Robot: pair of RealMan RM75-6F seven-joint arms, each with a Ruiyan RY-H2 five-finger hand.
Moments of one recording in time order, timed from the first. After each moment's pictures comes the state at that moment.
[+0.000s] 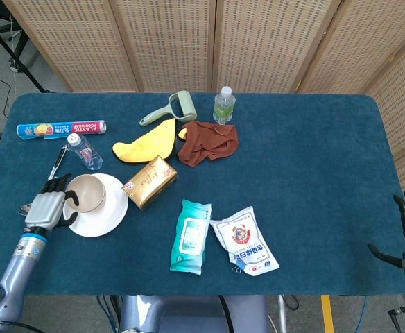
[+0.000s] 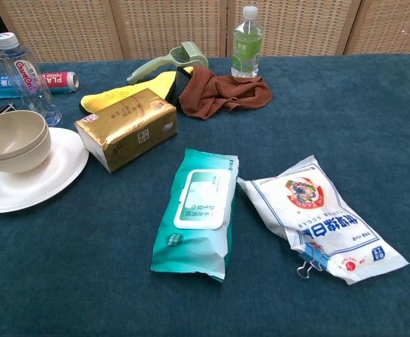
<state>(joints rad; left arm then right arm) -0.44 -1.29 -0.11 -1.59 1.02 1.04 0.28 0.03 -1.09 0.12 -1.67 -1.40 1.53 0.08</state>
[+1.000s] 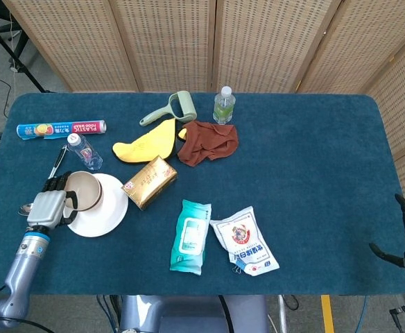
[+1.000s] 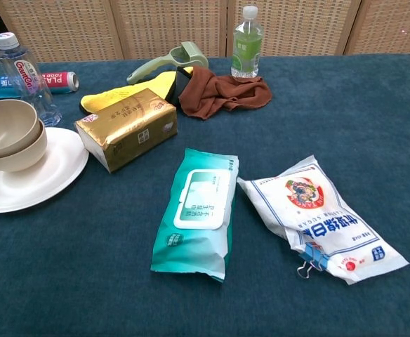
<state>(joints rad) -0.44 -1.32 -0.12 -1.56 1.01 1.07 0.29 0.02 -1.09 0.13 -1.66 -1.40 1.53 0.09</state>
